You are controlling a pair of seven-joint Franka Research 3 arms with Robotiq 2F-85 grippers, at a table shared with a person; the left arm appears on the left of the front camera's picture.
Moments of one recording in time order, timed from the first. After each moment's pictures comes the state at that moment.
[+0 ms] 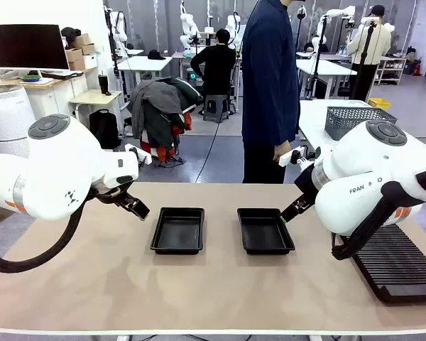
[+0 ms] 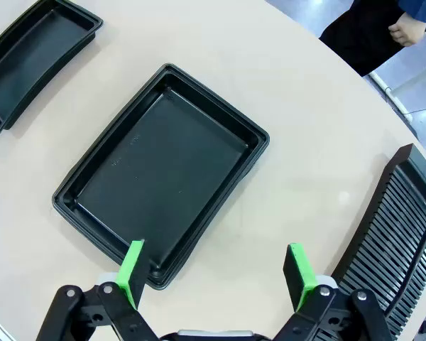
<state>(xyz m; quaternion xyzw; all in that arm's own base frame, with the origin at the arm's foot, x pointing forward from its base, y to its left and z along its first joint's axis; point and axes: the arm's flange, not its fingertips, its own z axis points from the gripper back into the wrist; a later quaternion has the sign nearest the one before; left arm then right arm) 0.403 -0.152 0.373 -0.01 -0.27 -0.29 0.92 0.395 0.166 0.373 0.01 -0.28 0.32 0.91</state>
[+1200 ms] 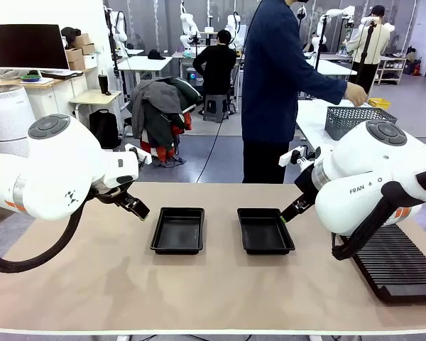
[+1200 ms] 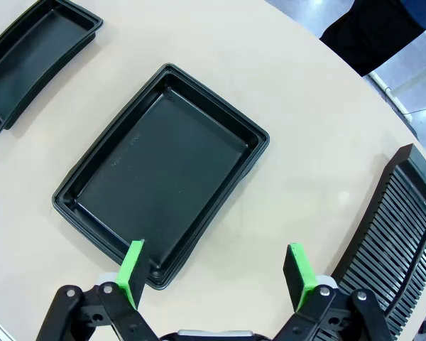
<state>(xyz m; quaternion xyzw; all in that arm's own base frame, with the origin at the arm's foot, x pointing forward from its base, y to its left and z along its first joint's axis) 0.403 -0.152 0.373 -0.01 -0.27 -0.29 0.92 0.395 0.167 0.373 0.01 -0.28 0.32 0.91</state>
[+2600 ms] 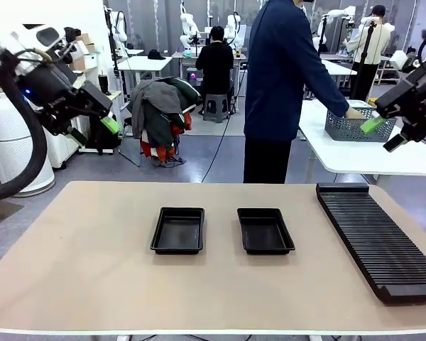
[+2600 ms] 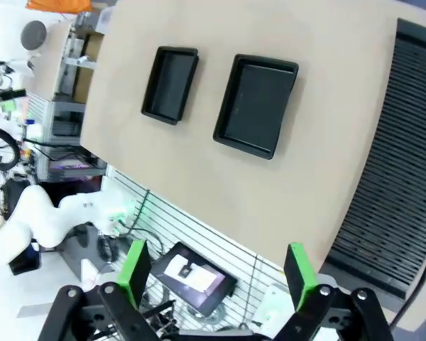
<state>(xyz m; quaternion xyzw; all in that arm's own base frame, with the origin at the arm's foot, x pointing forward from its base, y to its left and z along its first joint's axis) 0.364 -0.079 0.609 -0.24 -0.17 -0.09 0.95 0.377 -0.007 0.608 0.31 -0.09 0.11 0.94</state>
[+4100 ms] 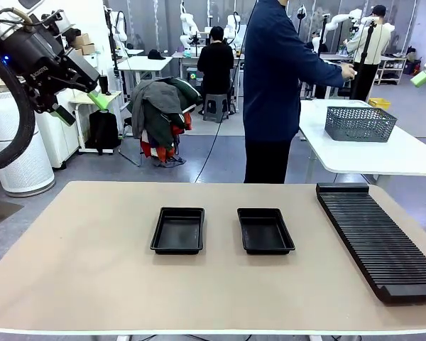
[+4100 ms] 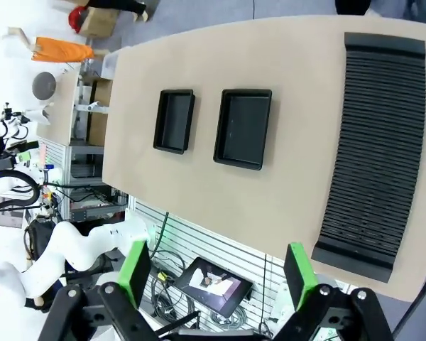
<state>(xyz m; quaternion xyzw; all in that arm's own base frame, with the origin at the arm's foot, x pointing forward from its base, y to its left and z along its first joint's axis) 0.352 -0.074 0.657 -0.24 -0.16 -0.10 0.95 0.372 -0.082 0.683 0.32 -0.12 0.03 0.94</state>
